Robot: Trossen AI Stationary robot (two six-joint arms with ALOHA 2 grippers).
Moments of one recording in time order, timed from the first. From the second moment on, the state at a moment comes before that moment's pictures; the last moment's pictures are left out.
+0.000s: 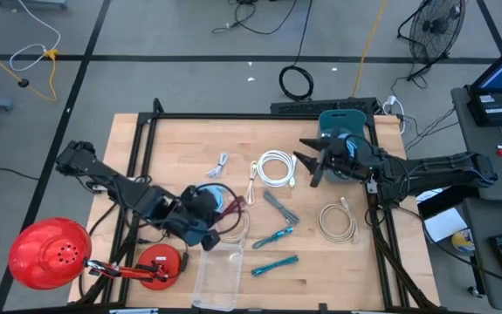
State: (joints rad) left arm -0.50 1.47 1.36 -0.87 -0.47 -0.89; right arm -0.01 0.89 0.62 0.29 0.39 0.10
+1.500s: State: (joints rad) left arm -0.19 1.48 1.10 0.38 -0.23 -0.05; right arm 0.03 1.10 0.62 0.75 -0.23 0.07
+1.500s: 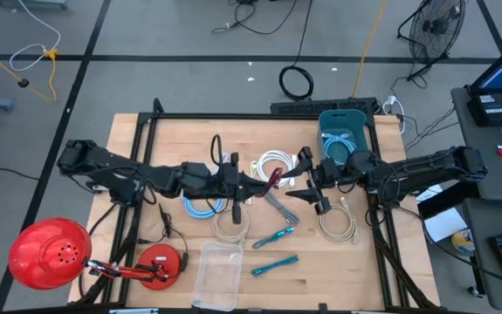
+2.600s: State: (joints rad) left arm -0.07 1.58 1.10 0.53 -0.03 -0.13; right arm 0.03 1.11 0.62 0.75 -0.18 0.06
